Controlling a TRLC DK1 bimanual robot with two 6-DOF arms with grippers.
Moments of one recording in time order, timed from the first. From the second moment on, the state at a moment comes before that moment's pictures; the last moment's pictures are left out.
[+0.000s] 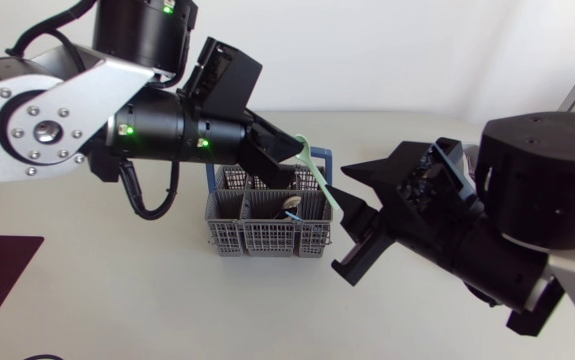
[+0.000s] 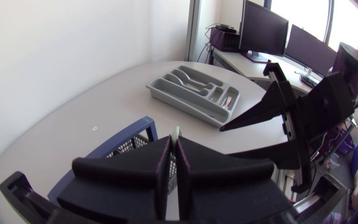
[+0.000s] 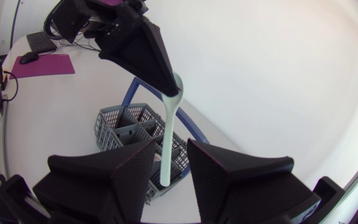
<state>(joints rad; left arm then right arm) -0.68 1.42 1.15 -0.25 0.29 0.10 0.88 0.98 0.62 0.04 0.30 -0.37</state>
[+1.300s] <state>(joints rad) -0.71 1.46 1.17 -0.24 0.30 0.05 0.85 1.16 0.66 0.17 0.37 -0.41</state>
